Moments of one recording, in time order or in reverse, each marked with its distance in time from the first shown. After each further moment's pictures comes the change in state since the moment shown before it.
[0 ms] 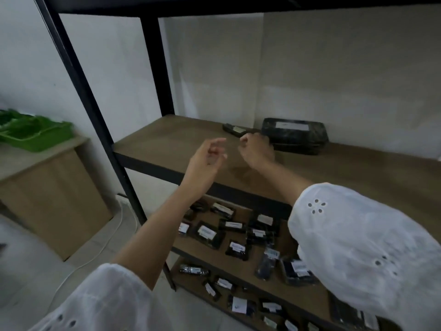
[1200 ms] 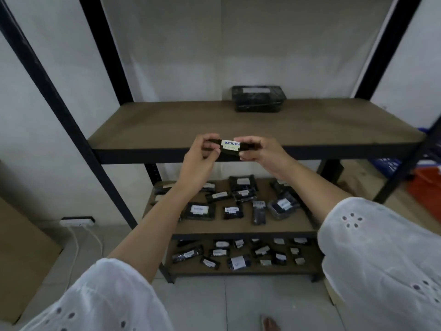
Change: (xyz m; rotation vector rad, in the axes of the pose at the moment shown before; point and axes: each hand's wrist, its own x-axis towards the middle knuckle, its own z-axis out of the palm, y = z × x) left_hand -0.054 -0.038 -0.066 -0.267 -0.336 0.054; right_hand -0.173 -0.044 0.001 1.030 -0.032 0.265
